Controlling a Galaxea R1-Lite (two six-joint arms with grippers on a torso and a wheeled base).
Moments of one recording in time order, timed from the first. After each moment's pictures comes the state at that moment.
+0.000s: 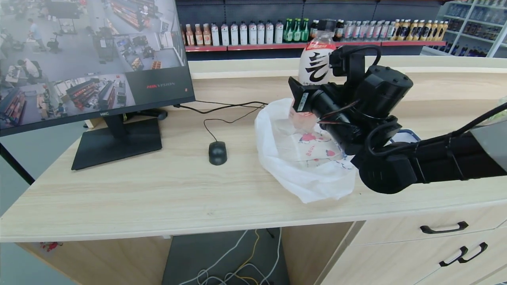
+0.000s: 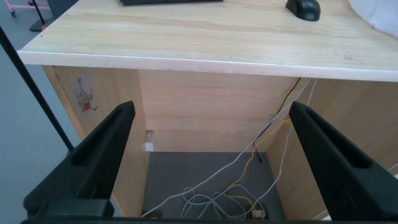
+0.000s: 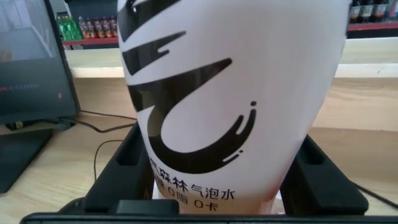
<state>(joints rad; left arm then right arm) 0.00 0.00 0.00 0.00 0.00 -0.01 0.54 2.04 -1.33 -1.07 -0.25 -0.05</state>
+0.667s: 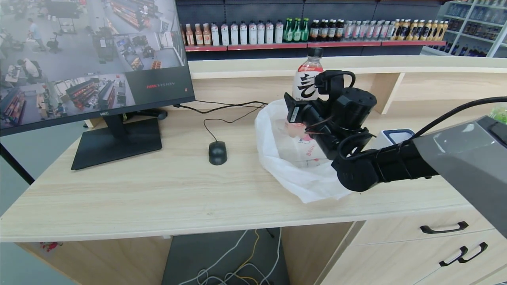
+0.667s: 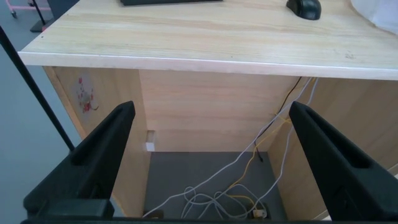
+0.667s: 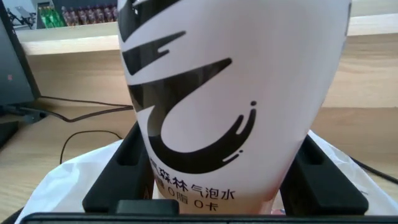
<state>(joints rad) 0.00 0.00 0.00 0.00 0.00 0.00 0.50 2.21 -1.45 -1.08 -0.24 -0.02</state>
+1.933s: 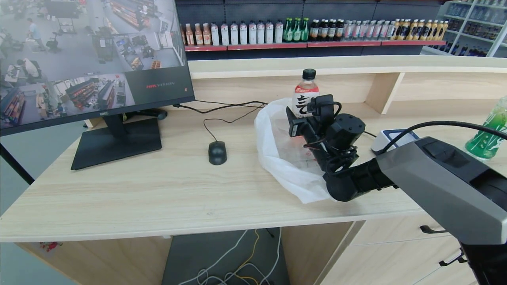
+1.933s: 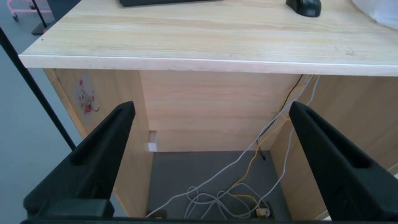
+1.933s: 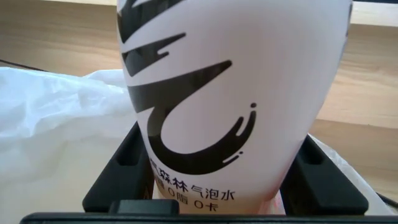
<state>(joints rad) 0.00 0.00 0.00 0.00 0.00 0.02 0.44 2.39 -1.50 -1.30 -0.17 -0.19</state>
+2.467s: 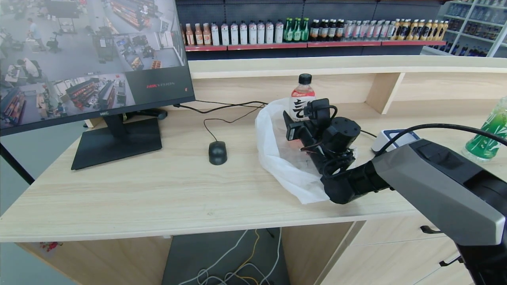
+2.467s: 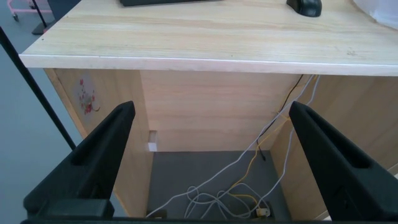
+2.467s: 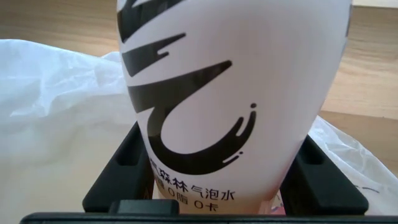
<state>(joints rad) 0.00 0.00 0.00 0.00 0.00 0.02 0.44 2.41 -1.50 -1.30 -0.17 -0.17</state>
